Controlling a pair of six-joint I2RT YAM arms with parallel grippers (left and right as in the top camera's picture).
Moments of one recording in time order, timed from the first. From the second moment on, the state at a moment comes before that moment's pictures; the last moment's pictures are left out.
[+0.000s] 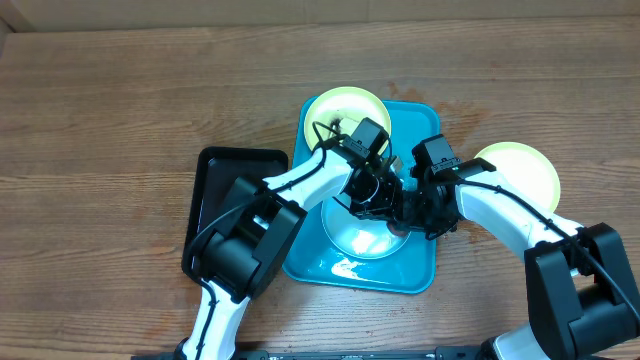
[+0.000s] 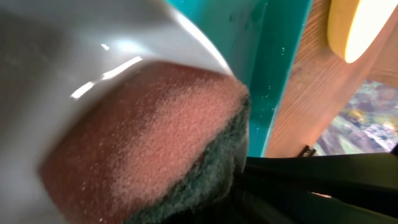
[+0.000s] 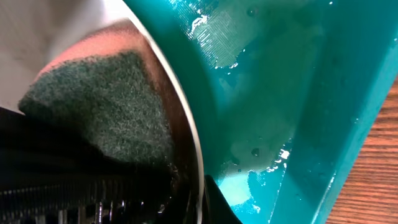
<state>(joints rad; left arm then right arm) -0.66 2.18 1.43 -0.57 0.75 -0.57 0.34 1.71 0.94 -0.74 -0.20 0.40</state>
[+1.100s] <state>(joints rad) -0.55 2.15 1.58 -1.23 0.04 -0.60 0.37 1.71 0.94 -0.72 -0.26 0.38</state>
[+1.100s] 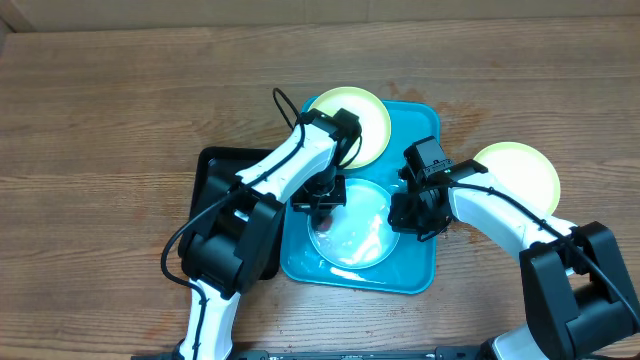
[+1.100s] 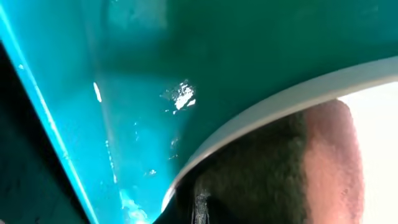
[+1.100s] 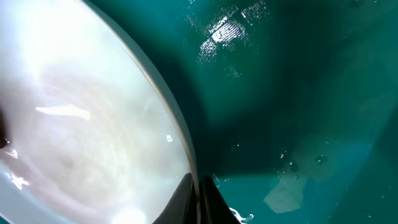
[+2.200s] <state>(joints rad) -0.15 1.62 1.05 -1.08 -0.06 -0.49 0.37 1.71 0.95 -0.73 -0.25 0.46</state>
